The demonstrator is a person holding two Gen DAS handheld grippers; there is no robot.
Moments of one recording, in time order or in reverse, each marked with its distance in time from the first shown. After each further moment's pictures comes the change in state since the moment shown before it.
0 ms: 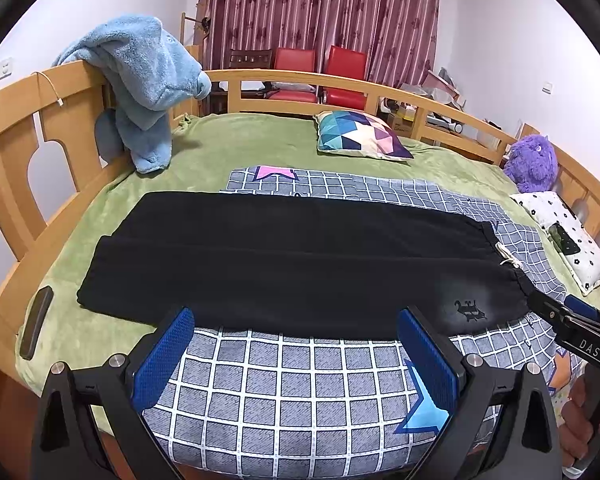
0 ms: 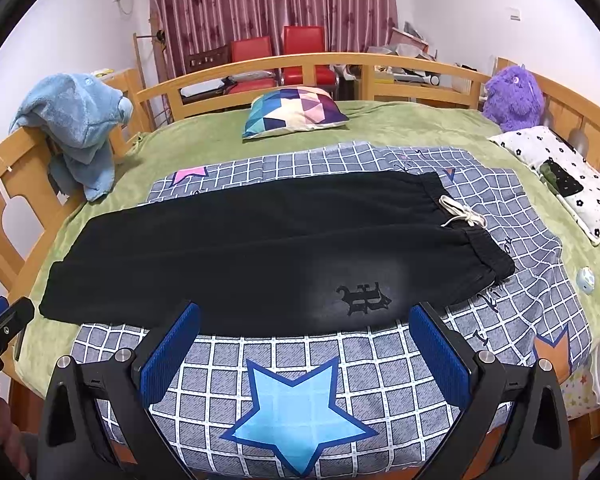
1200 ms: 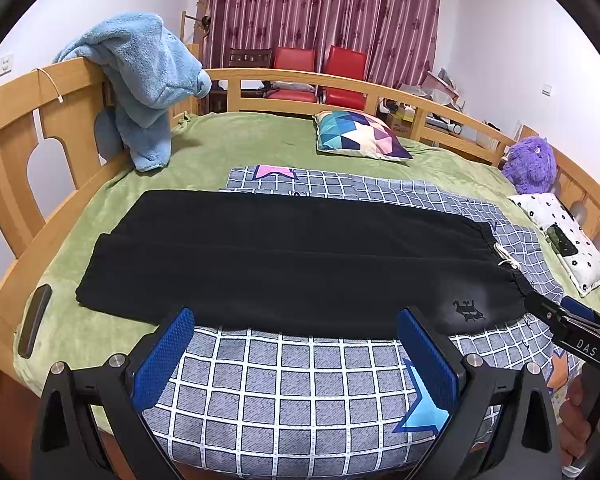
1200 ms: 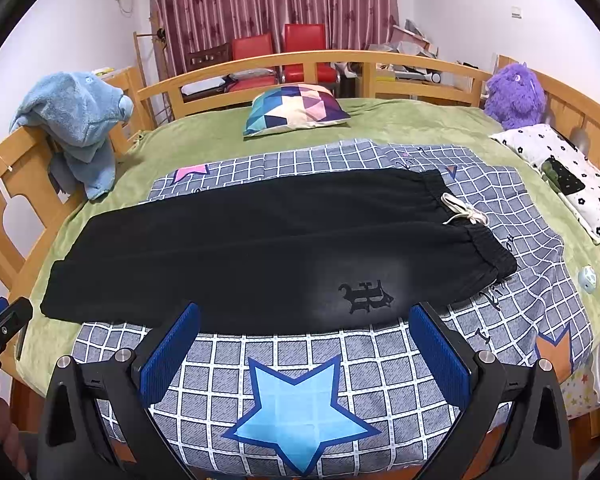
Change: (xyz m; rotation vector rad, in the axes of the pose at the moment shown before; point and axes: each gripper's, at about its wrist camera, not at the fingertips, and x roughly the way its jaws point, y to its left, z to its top) left arm -0.002 0.004 -0.001 -0.007 0.001 -0.008; right arm 0.002 0.002 -0.001 -0.003 0.008 0.004
